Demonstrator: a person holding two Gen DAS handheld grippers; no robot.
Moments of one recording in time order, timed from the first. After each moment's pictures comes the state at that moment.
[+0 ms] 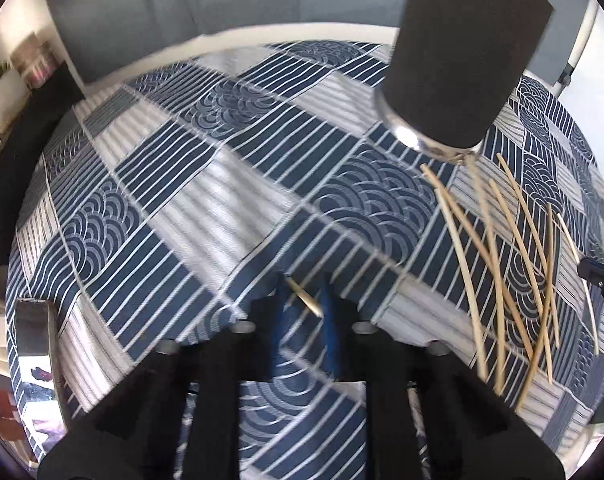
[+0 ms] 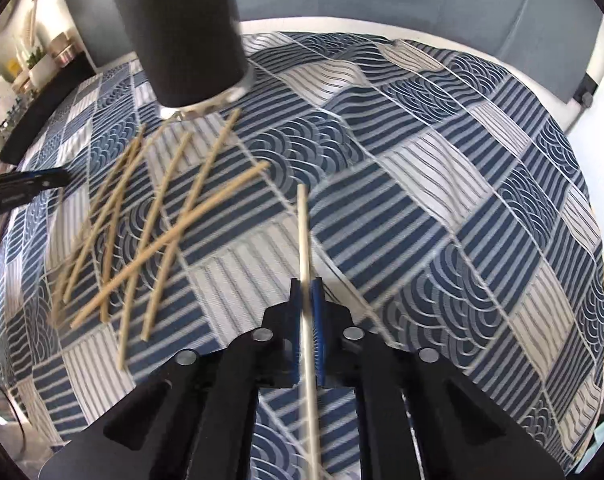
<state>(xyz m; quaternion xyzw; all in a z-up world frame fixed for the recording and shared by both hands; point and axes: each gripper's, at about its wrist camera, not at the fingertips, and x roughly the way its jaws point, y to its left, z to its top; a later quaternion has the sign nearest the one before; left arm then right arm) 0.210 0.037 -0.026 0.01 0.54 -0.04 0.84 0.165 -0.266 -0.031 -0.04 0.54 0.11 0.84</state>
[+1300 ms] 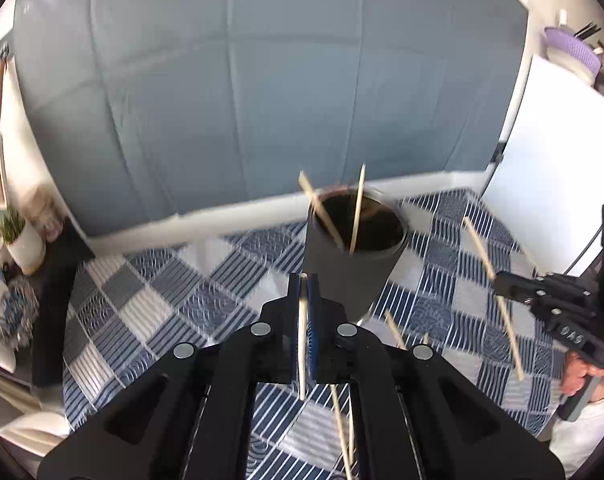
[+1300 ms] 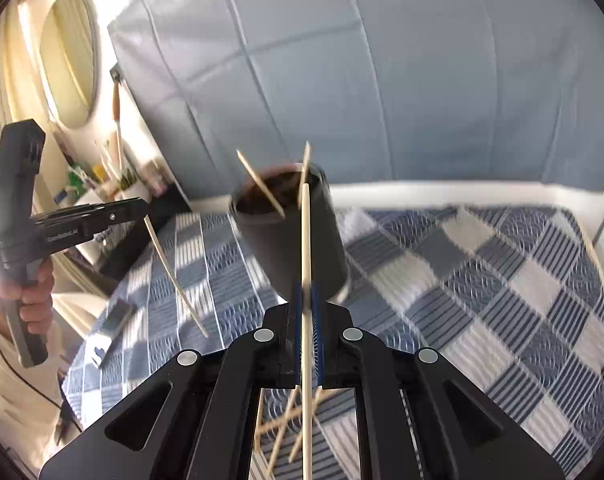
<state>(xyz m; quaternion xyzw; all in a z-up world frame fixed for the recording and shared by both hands) 0.214 -0.008 0.176 0.02 0.36 -0.11 0.93 0.198 -0.240 0.123 0.06 0.35 0.23 0.91</state>
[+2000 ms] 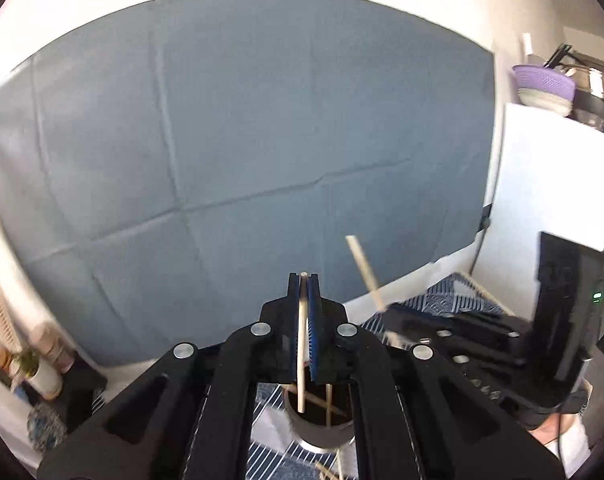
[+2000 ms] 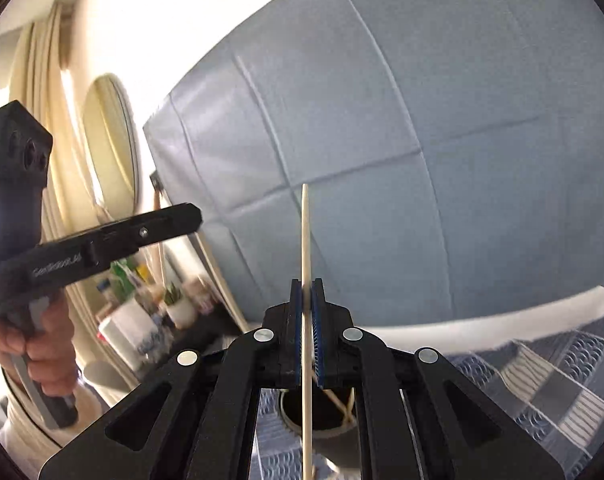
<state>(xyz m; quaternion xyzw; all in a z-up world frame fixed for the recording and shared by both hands) 0.270 -0.073 0.276 0.07 0.22 -0.13 0.96 0.295 -0.223 0.188 0.15 0.19 0.31 0.92</state>
